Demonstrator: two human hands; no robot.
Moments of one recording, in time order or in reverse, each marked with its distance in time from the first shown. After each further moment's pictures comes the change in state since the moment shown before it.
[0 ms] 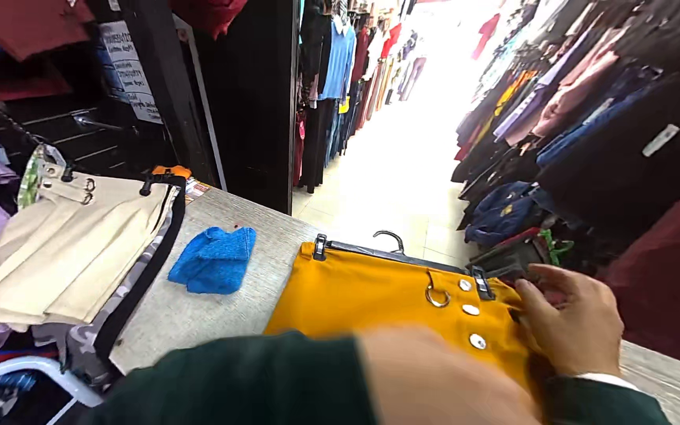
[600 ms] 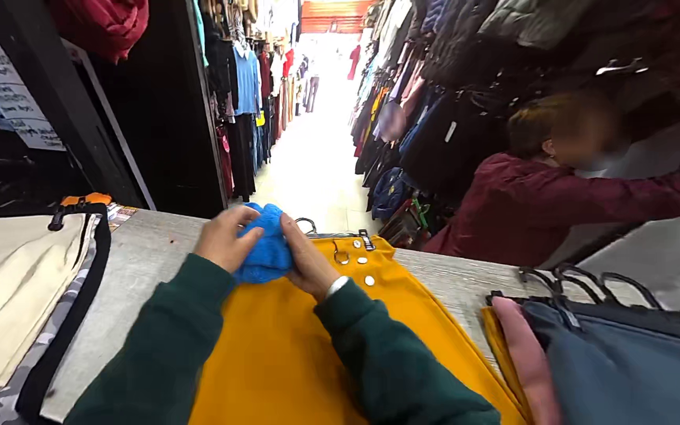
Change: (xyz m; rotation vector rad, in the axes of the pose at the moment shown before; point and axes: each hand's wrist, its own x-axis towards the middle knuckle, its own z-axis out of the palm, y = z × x) left_hand -0.033 -0.094 -0.023 -0.196 0.629 -0.667; right_hand -0.027 -0.253 0.044 1.321 -0.590 0.306
